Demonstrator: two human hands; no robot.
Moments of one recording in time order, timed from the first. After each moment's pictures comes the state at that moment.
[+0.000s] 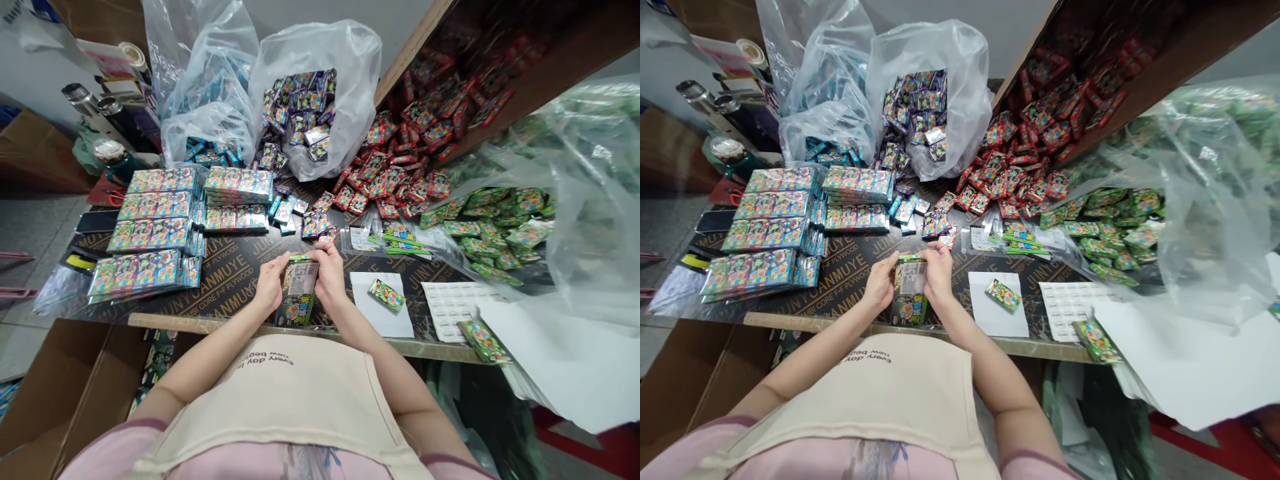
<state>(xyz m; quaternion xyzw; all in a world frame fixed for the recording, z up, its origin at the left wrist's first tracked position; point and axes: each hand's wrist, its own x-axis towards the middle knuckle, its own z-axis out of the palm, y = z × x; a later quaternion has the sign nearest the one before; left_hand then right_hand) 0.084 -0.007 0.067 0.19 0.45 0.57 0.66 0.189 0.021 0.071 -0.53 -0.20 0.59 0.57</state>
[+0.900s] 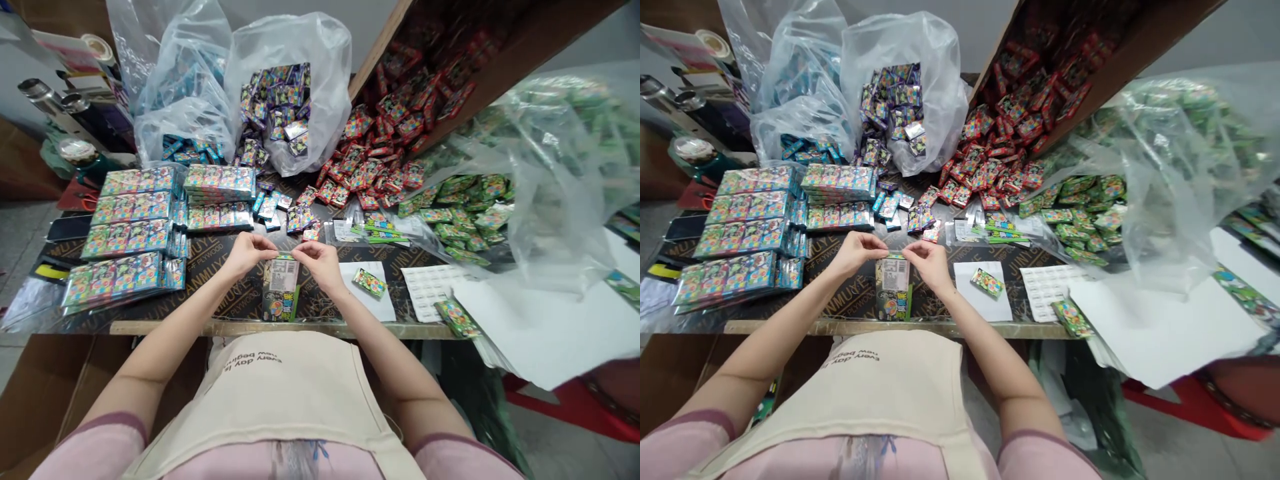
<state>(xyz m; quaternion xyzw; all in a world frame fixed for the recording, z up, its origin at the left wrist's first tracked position) 0.039 0.040 0.098 0.54 0.53 0.35 0.55 0.228 0.019 0.071 -0.50 -0.49 0.53 0.47</state>
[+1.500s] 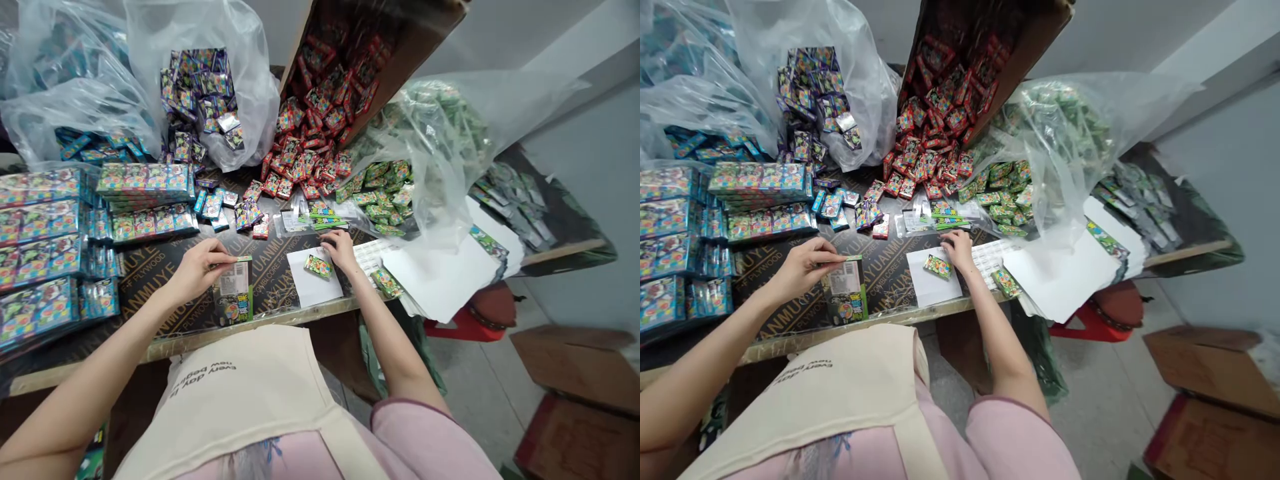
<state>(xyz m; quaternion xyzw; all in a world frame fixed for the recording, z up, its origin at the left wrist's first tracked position) 0.043 0.026 0.101 0.84 0.36 0.28 0.29 0.439 0.017 0.005 -0.72 -0.63 0.16 0.23</state>
